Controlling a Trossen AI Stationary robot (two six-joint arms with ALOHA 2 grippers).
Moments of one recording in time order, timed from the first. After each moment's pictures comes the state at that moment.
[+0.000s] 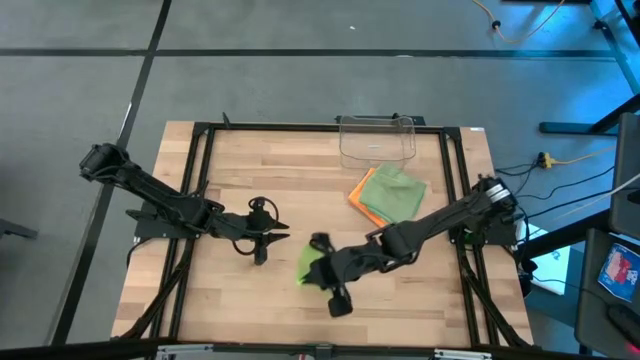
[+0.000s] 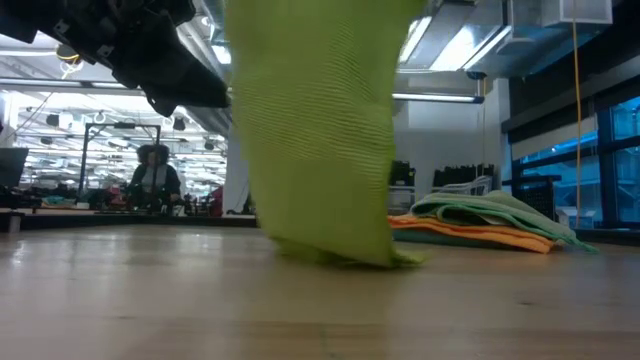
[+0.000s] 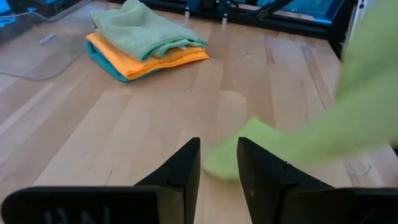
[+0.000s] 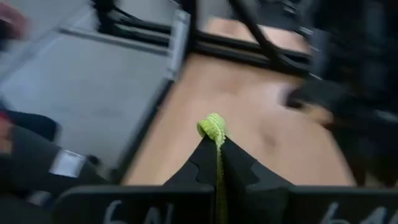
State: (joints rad) left arm -0.38 1.15 0.47 0.23 -0.44 -0.36; right arm 0.44 1.86 1.66 -0.35 0.14 0.07
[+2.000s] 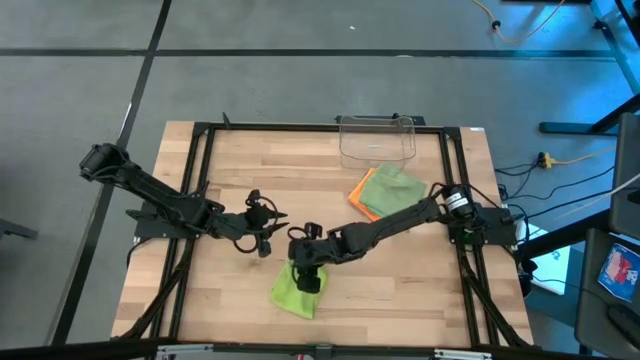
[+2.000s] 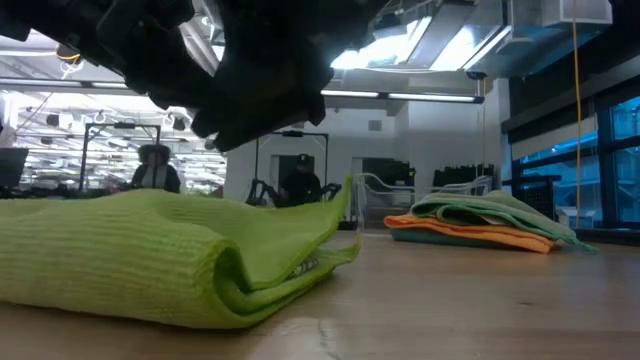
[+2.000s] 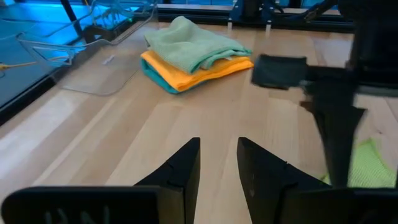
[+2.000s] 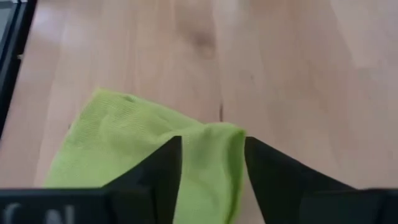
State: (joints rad) left arm -0.38 1.15 0.47 0.21 -0.63 -0.28; right arm 0.30 2.14 1.66 -0.37 0.16 0.34
